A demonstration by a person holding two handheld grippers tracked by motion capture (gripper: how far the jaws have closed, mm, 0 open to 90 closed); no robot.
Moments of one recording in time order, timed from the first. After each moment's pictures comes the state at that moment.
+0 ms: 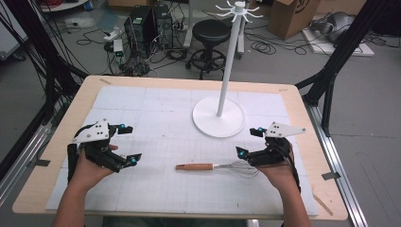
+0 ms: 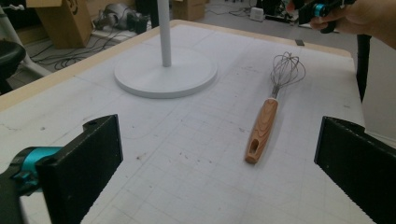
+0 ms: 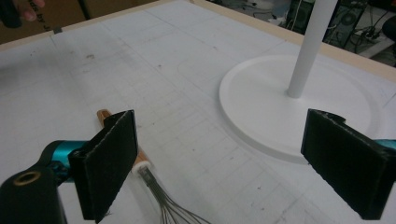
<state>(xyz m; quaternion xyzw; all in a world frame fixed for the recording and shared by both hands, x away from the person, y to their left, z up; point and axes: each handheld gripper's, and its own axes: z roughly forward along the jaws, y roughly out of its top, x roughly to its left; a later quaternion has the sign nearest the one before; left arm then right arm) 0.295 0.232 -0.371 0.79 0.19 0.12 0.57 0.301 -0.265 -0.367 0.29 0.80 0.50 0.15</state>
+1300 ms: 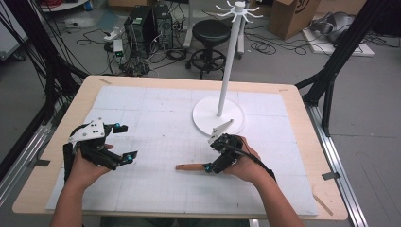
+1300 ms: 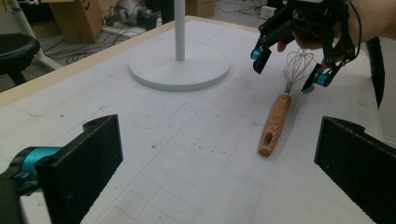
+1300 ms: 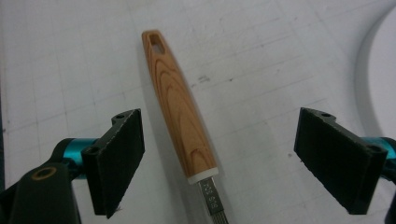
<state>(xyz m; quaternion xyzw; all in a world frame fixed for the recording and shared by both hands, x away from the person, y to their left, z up) 0.299 0.243 -0.376 0.78 0.21 0.13 0.57 0.333 -0.151 -0.399 0.17 0.94 0.29 0.03</state>
